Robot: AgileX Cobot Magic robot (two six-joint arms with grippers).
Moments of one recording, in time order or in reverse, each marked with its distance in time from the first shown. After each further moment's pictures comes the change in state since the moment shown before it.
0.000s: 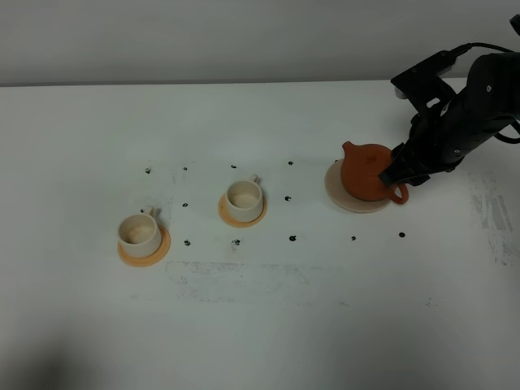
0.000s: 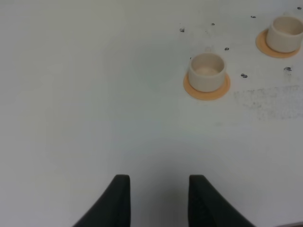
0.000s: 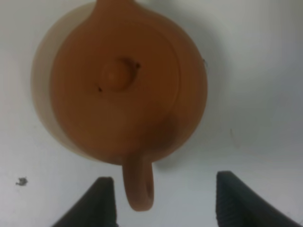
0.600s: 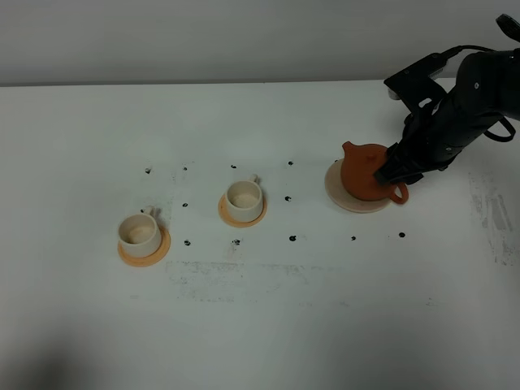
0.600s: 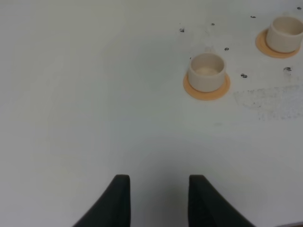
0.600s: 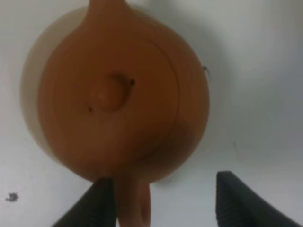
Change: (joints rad) left arm 0.000 0.000 0.000 0.000 0.000 0.000; right arm 0.000 0.066 -0.063 0.000 0.028 -0.003
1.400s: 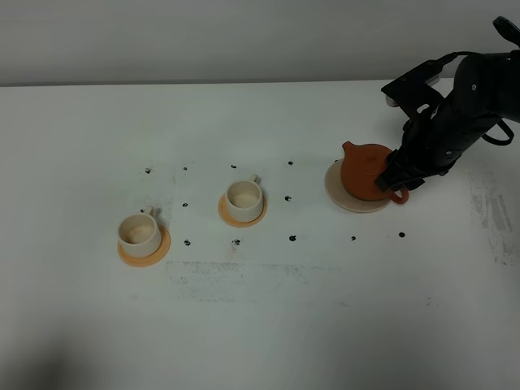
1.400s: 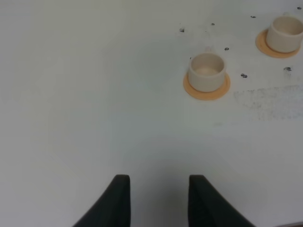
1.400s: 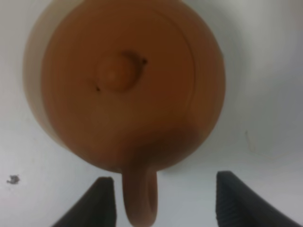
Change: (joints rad) left arm 0.000 0.000 0.000 0.000 0.000 0.000; right arm 0.000 0.009 -0.003 0.001 0.026 -0.028
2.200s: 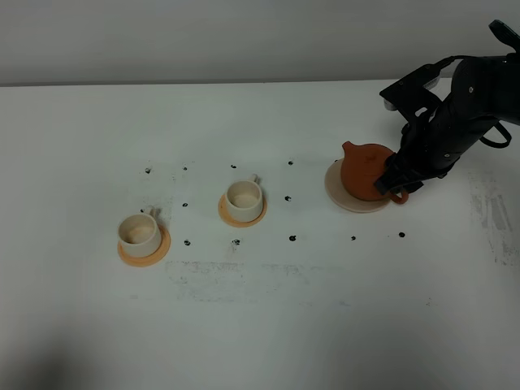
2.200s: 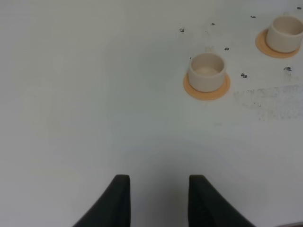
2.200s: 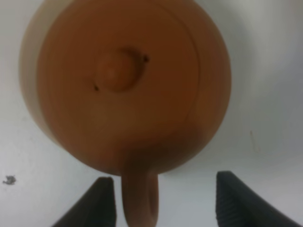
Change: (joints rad) left arm 0.000 0.000 0.000 0.000 0.000 0.000; right arm 0.000 0.016 -0.002 0.002 0.002 -0.006
